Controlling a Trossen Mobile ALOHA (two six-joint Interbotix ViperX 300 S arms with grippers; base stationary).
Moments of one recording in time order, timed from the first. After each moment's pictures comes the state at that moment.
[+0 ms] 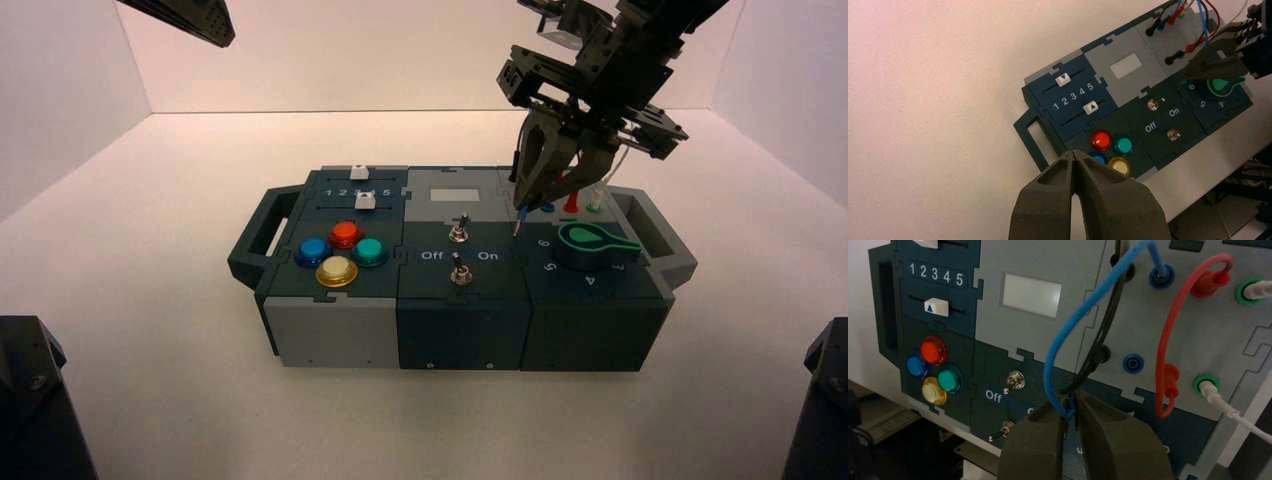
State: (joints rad) left arm -0.58 -0.74 0.94 -0.09 0.80 0.01; right arm 0.54 -0.14 0.94 0.56 0.53 -0.05
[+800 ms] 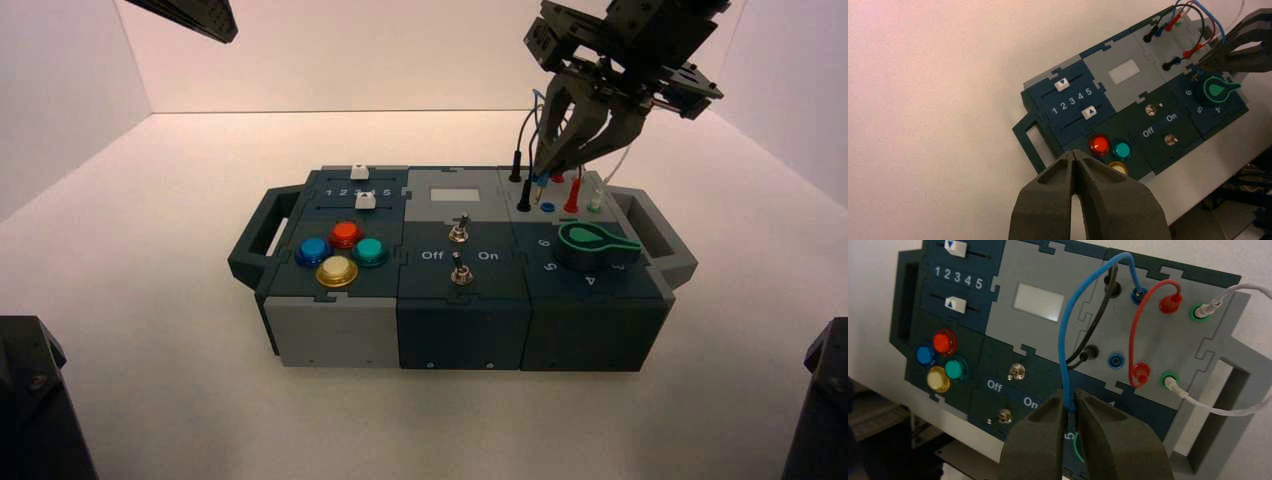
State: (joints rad) left arm -0.58 -0.75 0.94 -0.10 0.78 0.01; right arm 0.54 -0.30 0.97 0.40 0.56 0.00
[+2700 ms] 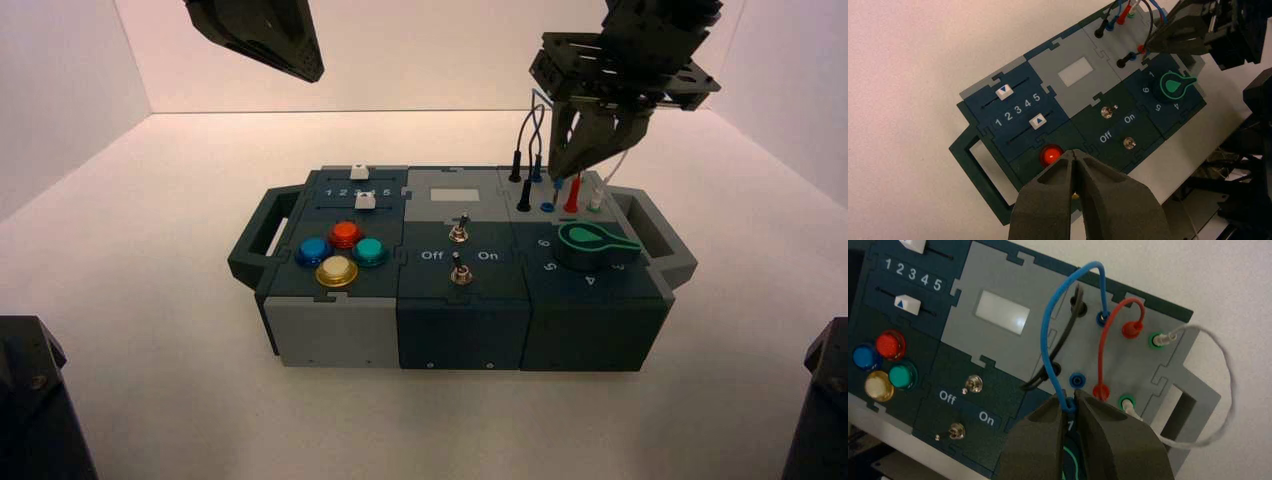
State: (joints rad) left arm -0.77 -0.60 0.95 -0.14 0.62 -0.07; right arm 0.53 -0.24 0.95 0.21 0.50 0.03
